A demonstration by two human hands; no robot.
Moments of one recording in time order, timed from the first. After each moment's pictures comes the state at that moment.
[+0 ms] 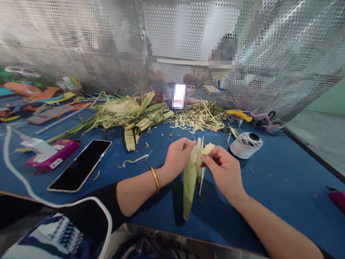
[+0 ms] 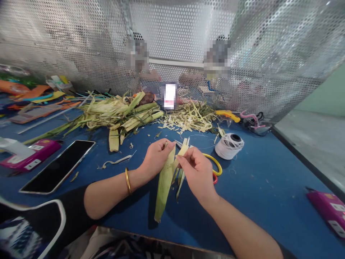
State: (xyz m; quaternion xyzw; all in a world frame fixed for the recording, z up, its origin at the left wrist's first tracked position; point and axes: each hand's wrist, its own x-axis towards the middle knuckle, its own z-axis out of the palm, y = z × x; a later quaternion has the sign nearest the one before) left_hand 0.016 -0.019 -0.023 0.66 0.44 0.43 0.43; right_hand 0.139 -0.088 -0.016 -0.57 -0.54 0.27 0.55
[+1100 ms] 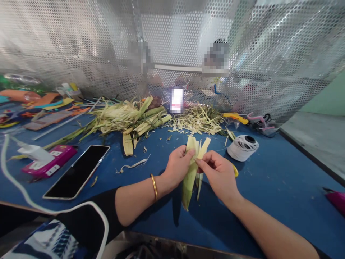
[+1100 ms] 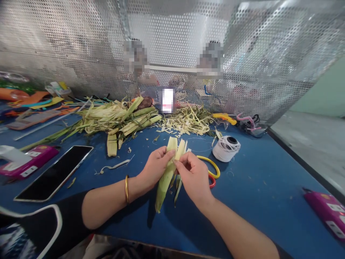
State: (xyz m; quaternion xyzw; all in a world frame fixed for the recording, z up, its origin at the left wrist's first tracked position) left_hand 0.024 -0.031 -0.030 0.56 0.41 0.43 0.58; right_hand 0.140 -0.085 -0.025 -0.57 -0.54 0.30 0.55
